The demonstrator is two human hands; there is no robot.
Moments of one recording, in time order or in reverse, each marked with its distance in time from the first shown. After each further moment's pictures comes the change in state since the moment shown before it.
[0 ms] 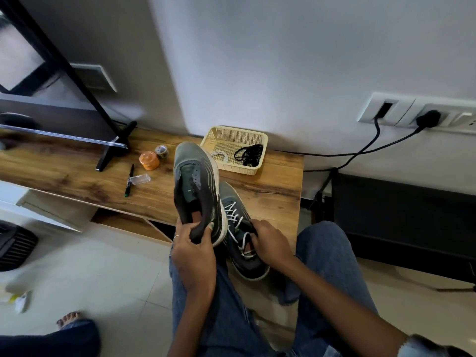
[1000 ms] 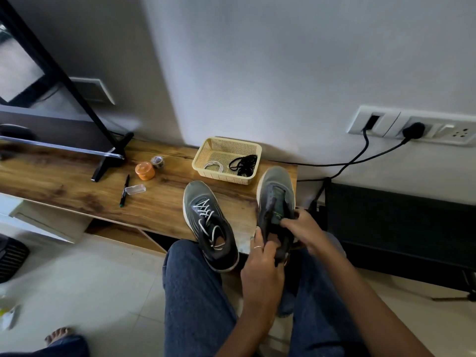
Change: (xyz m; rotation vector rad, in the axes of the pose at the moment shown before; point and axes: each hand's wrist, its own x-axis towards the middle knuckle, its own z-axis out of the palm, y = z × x) left_hand -0.081 0.027 0.067 0.249 -0.530 0.375; right_hand -0.004 0.025 -0.093 0.757 0.040 0.506
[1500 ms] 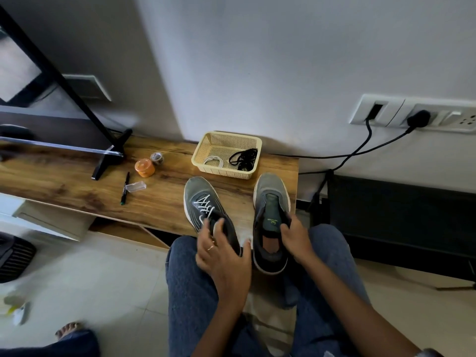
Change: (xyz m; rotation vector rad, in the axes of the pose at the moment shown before) left_hand 0.014 -0.049 -0.013 0.107 0.351 -0.262; right_hand 0.019 0.044 0.033 -0.142 0.135 -0.128
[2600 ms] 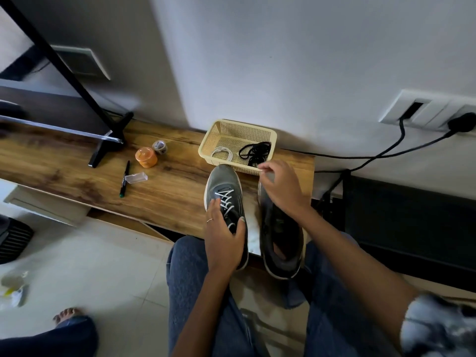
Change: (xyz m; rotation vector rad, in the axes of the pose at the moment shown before) left_hand 0.076 -0.011 0.006 -0.259 -0.285 -0.071; right_hand 0.076 -0.096 0.019 -0.197 0.074 -0.619
